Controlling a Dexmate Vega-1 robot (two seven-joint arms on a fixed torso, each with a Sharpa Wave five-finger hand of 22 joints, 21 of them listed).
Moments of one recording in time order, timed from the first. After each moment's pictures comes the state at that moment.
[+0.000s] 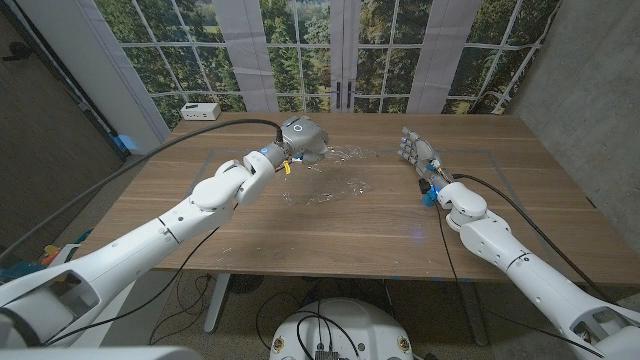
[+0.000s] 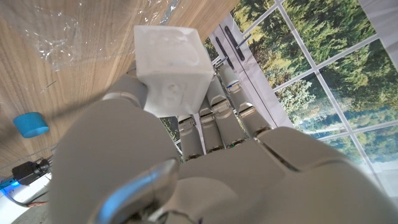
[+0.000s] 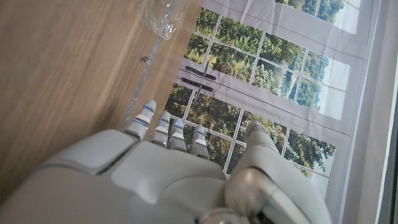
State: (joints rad) left arm 0.69 0.78 0.70 -1.84 1.03 0.10 0.08; left_hand 0.89 -0.02 0.50 -0.13 0.18 0.85 0.01 0.33 0.32 0.78 -0.01 0.65 0.63 1.00 -0.06 0.60 0.35 0.39 0.04 0.81 0.24; right arm -0.88 -0.55 -0.41 -1.44 0.58 0.21 -0.04; right_hand 0.24 0.13 0.31 -0.09 0.18 0.06 -0.05 0.20 0.19 0.05 0.11 0.22 0.21 0.04 0.11 0.24 0.24 0.14 0.13 0.21 0.18
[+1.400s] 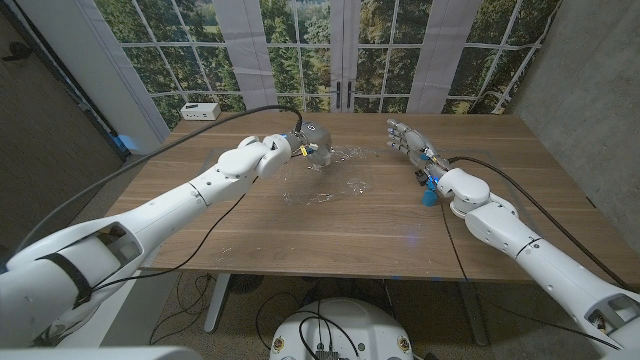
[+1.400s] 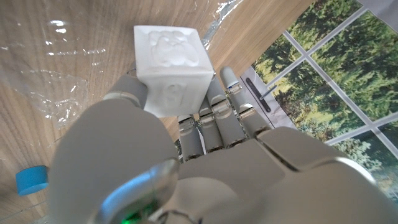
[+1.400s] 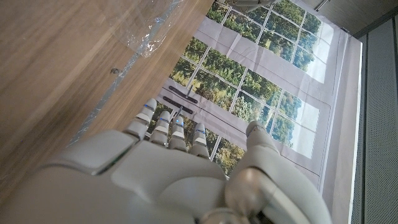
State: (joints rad) left arm 0.42 0.66 0.88 -1.59 0.98 0.05 -0.22; left_hand 0.89 -0.02 0.51 -0.13 0.18 0.84 0.01 0.31 0.35 0.78 -0.01 0.64 0.64 1.00 -0.06 0.59 0.38 0.37 0.03 0.85 0.22; right arm -0.84 -0.63 -0.45 -1.54 0.51 0.15 0.03; right_hand 0.24 0.13 0.31 -0.09 0.18 0.06 -0.05 0.20 0.19 0.05 0.11 0.22 0.21 0.04 0.11 0.24 0.24 0.14 0.14 0.21 0.18
